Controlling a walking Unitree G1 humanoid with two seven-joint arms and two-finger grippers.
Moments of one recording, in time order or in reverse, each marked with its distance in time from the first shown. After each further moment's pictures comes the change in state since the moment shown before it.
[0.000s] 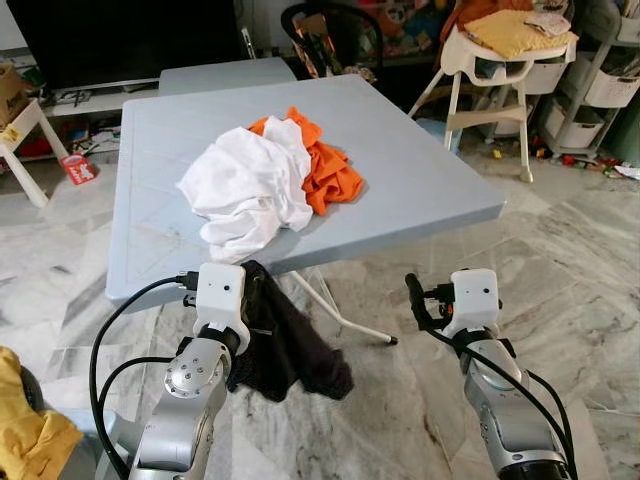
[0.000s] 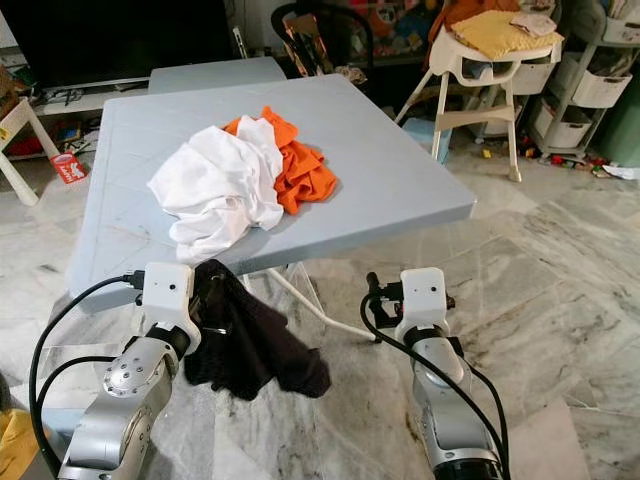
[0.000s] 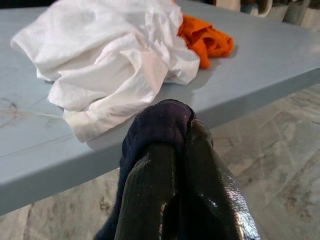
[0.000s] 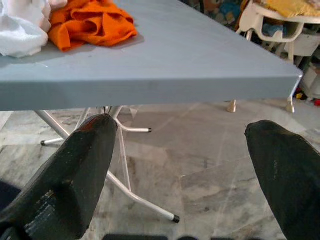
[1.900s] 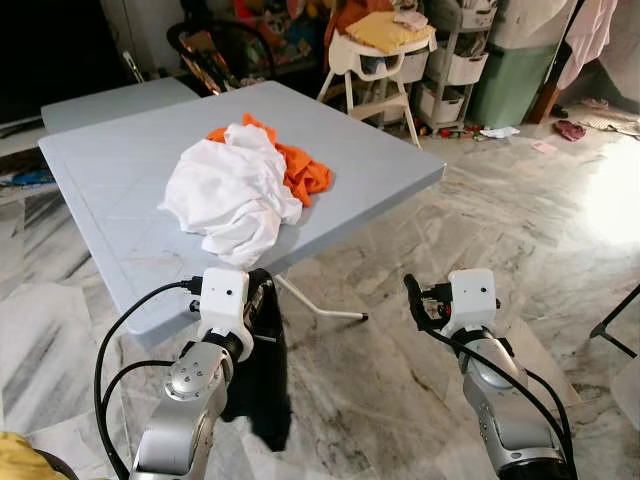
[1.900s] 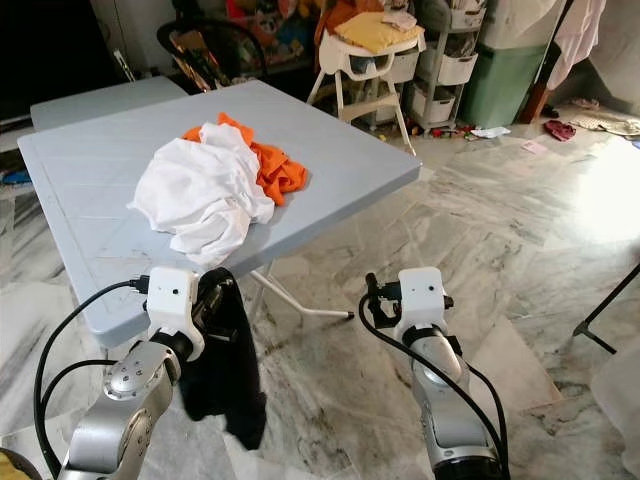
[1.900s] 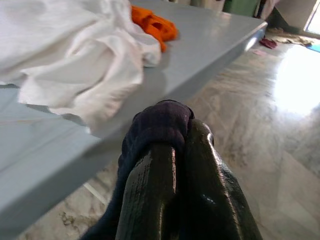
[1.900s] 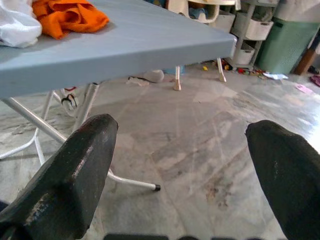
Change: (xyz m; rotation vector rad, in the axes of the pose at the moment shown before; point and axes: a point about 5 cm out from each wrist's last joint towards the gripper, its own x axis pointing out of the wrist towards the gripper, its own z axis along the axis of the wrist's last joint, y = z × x) left arm -0.001 -0.002 -0.005 -0.038 0.035 -0.062; right arm 0.003 0.004 0.001 -0.001 0.004 0.004
